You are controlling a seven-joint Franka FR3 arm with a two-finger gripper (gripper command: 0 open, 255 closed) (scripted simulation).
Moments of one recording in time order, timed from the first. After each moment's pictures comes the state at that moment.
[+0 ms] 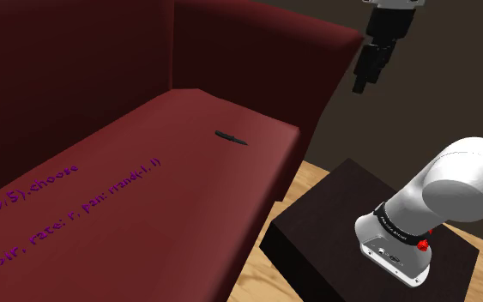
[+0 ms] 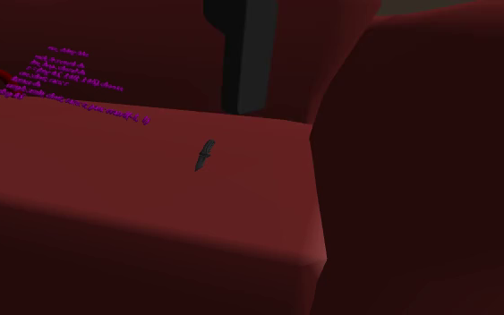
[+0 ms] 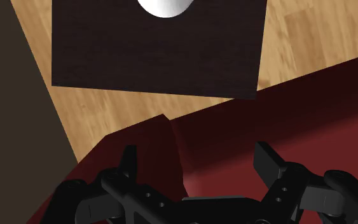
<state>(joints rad) 0.01 -0.74 0.04 -2.35 0.05 1.43 -0.05</state>
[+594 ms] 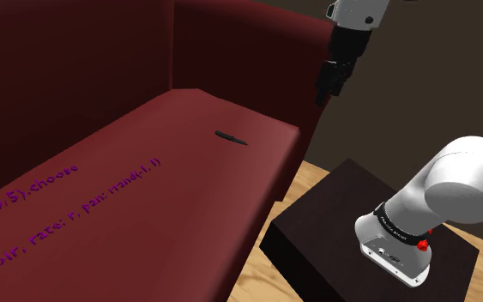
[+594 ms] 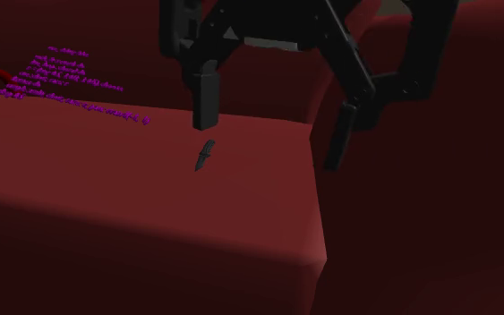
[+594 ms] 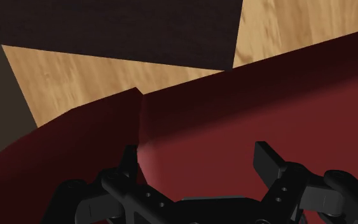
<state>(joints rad) 0.06 -0.65 0.14 -2.39 0.15 1.65 0.02</state>
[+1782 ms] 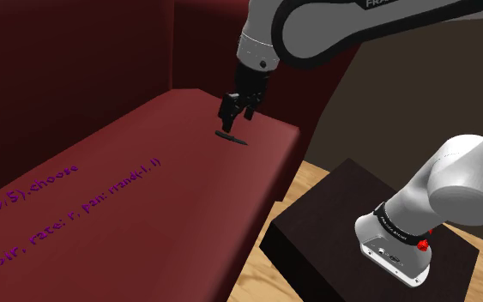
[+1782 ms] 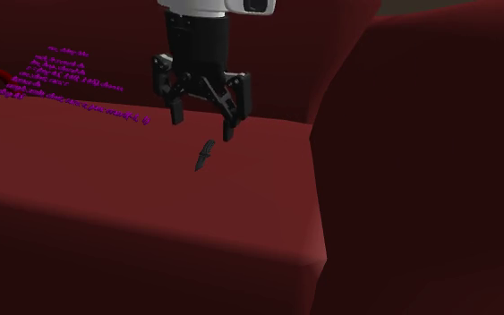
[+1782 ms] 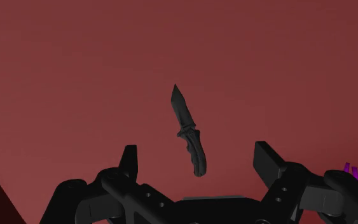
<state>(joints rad) 0.14 -0.19 0.38 -2.25 0.22 2.17 0.20</state>
